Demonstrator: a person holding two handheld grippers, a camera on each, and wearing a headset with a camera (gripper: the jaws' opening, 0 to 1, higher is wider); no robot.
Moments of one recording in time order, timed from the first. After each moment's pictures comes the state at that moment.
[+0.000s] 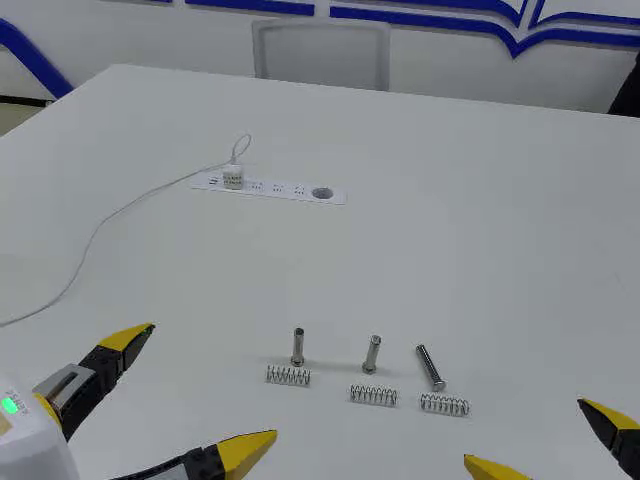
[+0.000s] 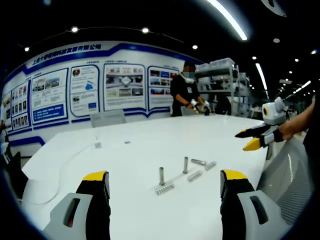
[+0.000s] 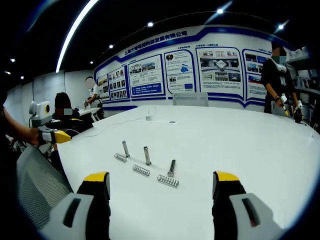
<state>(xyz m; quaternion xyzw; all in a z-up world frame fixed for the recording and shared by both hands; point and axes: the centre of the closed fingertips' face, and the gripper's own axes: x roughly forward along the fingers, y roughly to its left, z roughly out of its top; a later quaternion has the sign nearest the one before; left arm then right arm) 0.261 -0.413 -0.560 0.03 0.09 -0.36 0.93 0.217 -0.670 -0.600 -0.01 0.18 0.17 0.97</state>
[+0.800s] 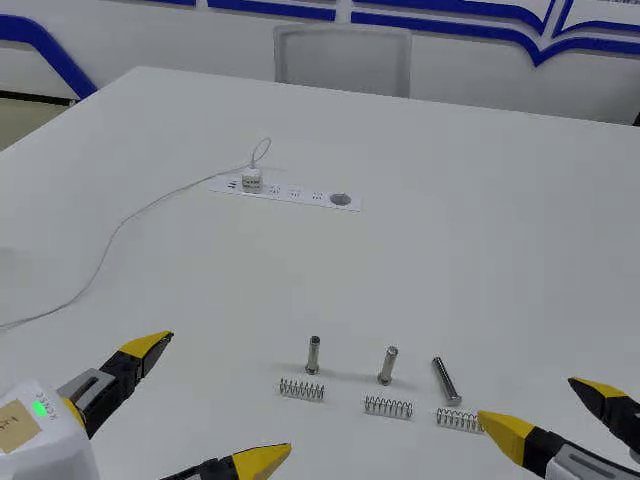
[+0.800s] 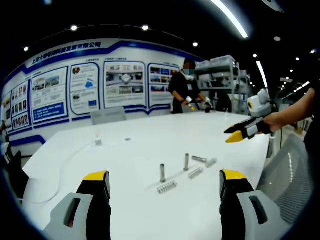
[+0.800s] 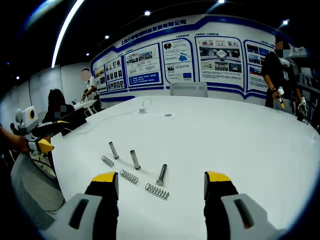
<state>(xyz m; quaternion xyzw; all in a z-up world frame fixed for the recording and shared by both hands) 0.264 -0.410 -0.566 0.04 0.10 -0.36 0.93 0.271 -0.681 -0.601 0.00 0.22 0.16 0.96</state>
